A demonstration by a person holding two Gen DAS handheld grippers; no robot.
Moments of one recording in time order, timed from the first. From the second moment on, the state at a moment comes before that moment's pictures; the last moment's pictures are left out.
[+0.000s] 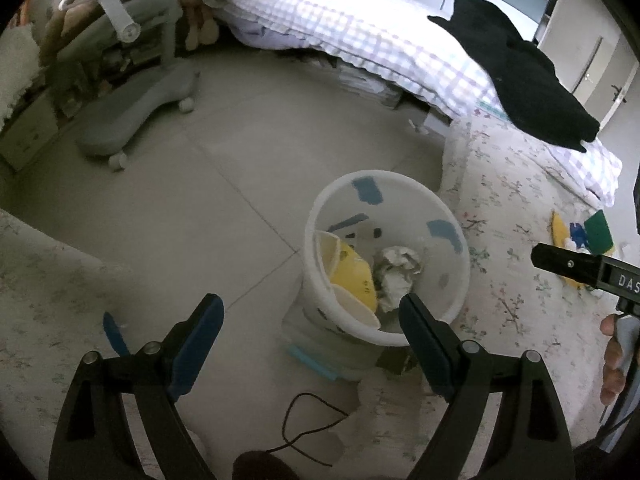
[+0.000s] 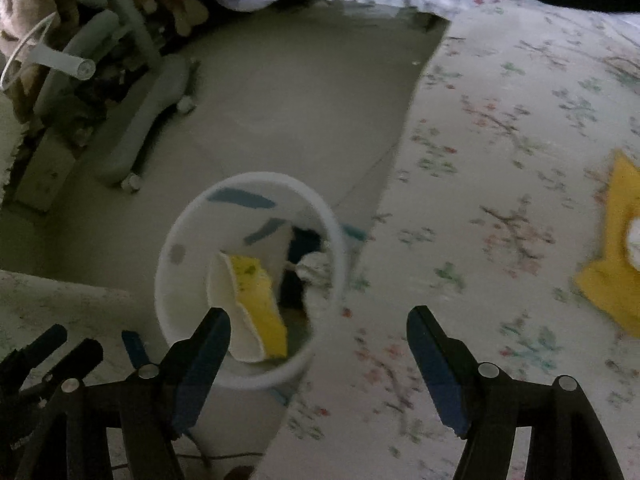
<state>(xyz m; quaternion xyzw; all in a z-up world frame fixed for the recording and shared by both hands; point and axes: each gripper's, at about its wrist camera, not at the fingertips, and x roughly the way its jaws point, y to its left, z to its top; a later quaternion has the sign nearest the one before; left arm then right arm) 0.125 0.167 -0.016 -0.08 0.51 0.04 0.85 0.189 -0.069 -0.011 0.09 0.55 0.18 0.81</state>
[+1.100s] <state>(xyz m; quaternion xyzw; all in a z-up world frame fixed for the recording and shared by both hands) 0.179 -0.033 -0.018 0.00 0.51 -0.09 0.85 0.190 -0.329 -0.025 0.11 0.54 -0.02 0.83</state>
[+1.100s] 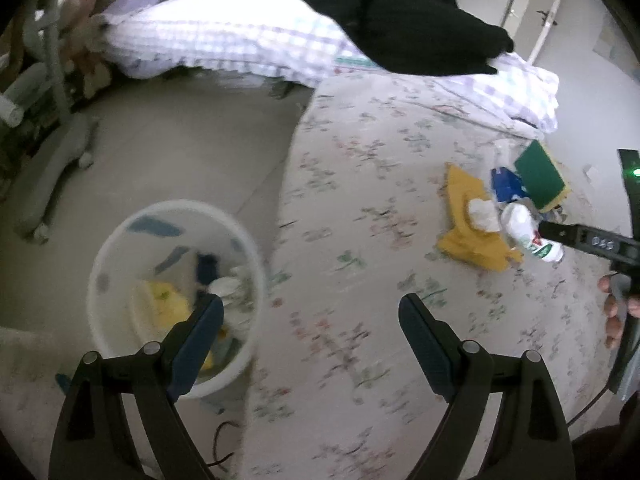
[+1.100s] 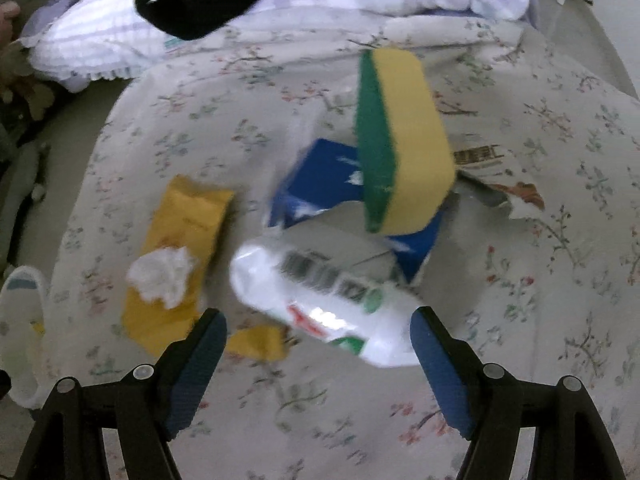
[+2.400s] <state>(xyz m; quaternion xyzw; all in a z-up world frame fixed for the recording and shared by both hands) 0.223 -0.186 -0.057 0.03 0.47 -0.24 0.85 0.137 -0.412 -0.019 0.14 0.55 0.02 0.82</state>
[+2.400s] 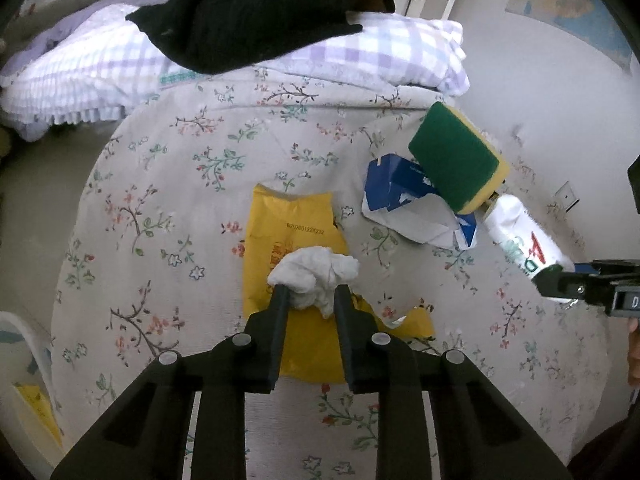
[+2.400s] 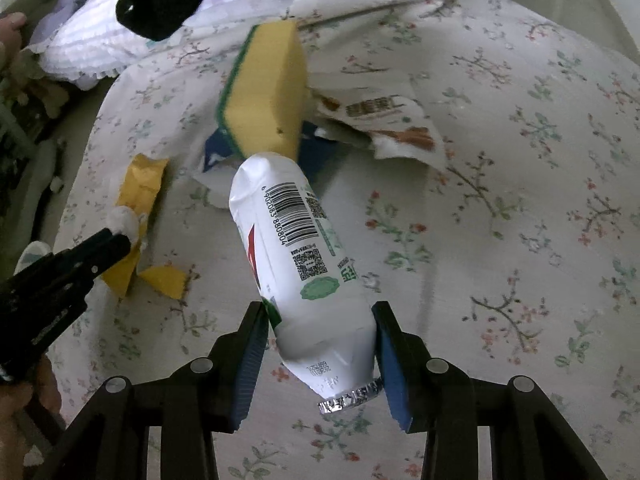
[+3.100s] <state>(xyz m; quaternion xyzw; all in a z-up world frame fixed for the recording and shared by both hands) 0.201 -0.154 -0.023 0.00 0.45 -0.25 0.86 0.125 -0.396 0.018 0.15 0.52 0.02 0.84</state>
